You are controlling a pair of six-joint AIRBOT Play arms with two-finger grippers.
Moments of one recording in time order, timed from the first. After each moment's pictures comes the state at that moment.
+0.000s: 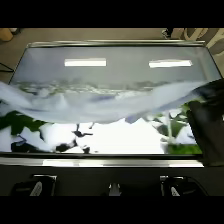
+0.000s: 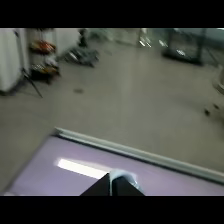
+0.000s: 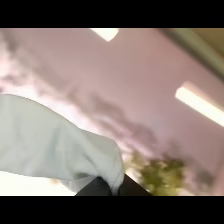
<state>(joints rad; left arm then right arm) 0.14 -0.54 1.36 1.75 -0.84 -1.87 0.17 -0.68 1.57 -1.56 1.37 1.15</state>
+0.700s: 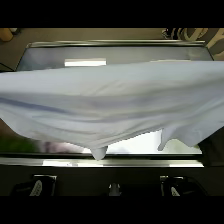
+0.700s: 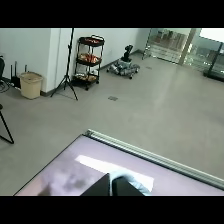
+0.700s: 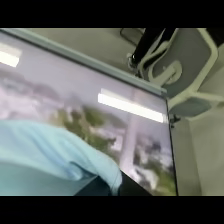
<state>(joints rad) 0.23 -0.53 1.50 1.69 -1.05 -1.85 0.17 -0.72 1.78 -1.85 1.49 1.21</state>
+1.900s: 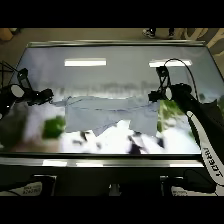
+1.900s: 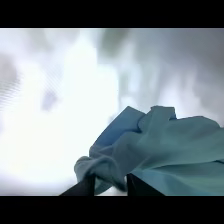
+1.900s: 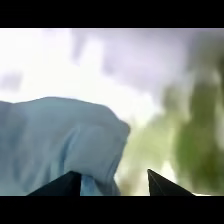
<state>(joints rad) 0.10 -1.40 1.17 1.40 -0.87 -1.73 0.12 -1.48 1.22 -1.71 0.73 1.57</state>
